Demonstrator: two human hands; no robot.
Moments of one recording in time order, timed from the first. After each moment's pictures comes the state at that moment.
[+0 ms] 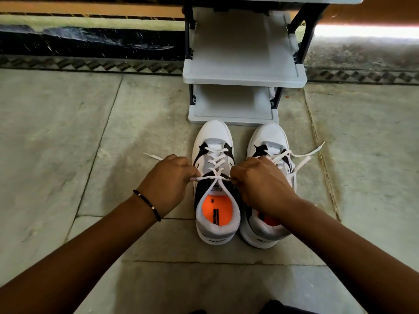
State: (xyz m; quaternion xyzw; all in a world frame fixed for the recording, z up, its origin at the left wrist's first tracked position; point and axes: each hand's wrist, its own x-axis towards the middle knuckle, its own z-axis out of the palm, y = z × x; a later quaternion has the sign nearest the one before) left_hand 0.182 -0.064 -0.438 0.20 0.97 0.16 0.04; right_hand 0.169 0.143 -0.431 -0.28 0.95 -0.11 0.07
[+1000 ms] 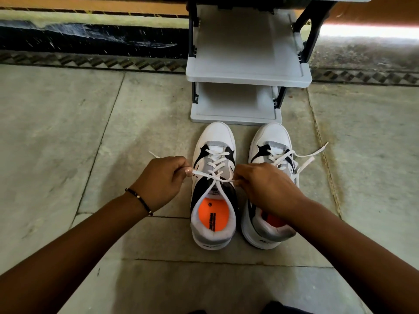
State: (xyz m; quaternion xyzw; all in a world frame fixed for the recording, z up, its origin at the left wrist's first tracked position) left_hand 0.183 -0.076 -0.442 0.07 0.94 0.34 0.07; right_hand 0.170 0.150 -0.436 -0.26 0.94 -0.17 0.11
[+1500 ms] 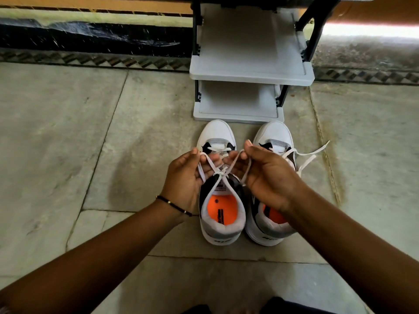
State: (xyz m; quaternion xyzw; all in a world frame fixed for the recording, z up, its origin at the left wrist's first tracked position) left_hand 0.192 -0.021 -0.426 -0.21 0.46 0.86 0.08; right_hand 0.166 0.130 -0.420 0.15 0.45 -0.83 0.29
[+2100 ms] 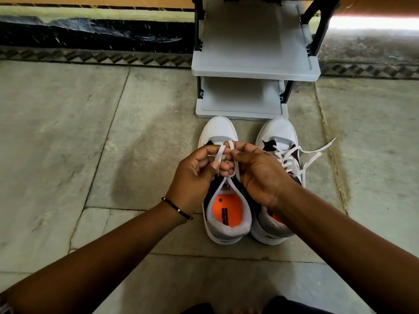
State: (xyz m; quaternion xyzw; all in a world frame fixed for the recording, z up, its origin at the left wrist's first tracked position) left_hand 0.198 -0.020 -0.433 -0.01 0.71 0.70 0.05; right_hand 0.163 0.110 -0.432 0.13 0.47 -0.83 0.27
